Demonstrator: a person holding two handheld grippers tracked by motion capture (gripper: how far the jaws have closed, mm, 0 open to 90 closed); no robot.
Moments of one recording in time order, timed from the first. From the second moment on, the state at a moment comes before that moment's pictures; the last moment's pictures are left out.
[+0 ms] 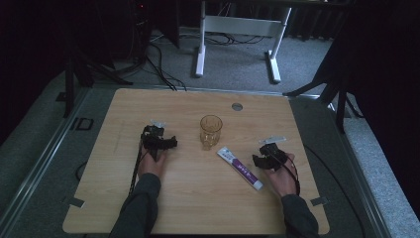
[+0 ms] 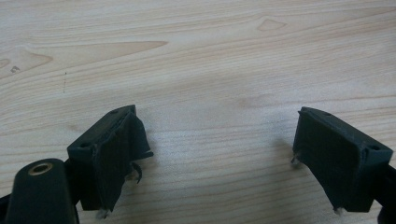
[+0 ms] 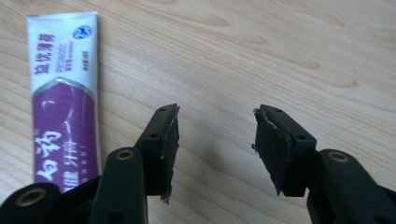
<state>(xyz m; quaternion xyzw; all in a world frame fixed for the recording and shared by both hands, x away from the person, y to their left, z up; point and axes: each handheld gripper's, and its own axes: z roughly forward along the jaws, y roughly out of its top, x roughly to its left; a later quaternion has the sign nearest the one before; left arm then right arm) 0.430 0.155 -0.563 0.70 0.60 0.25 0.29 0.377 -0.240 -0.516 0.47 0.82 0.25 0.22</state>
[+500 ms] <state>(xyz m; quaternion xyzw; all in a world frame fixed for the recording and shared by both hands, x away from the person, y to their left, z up) 0.430 0.155 -0.563 0.70 0.60 0.25 0.29 0.379 -0.226 -0.498 0.46 0.83 0.22 0.21</state>
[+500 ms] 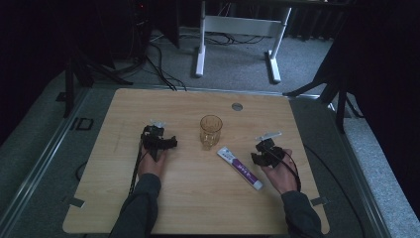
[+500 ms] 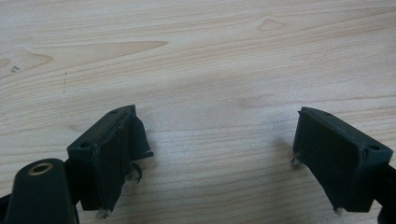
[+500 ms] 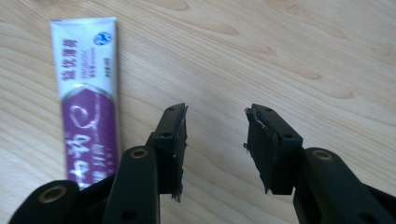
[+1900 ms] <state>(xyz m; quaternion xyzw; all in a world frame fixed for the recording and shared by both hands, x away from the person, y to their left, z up) 0.430 0.155 -0.563 0.70 0.60 0.25 0.29 0.373 -0.187 -0.493 0.44 0.87 0.18 0.12</state>
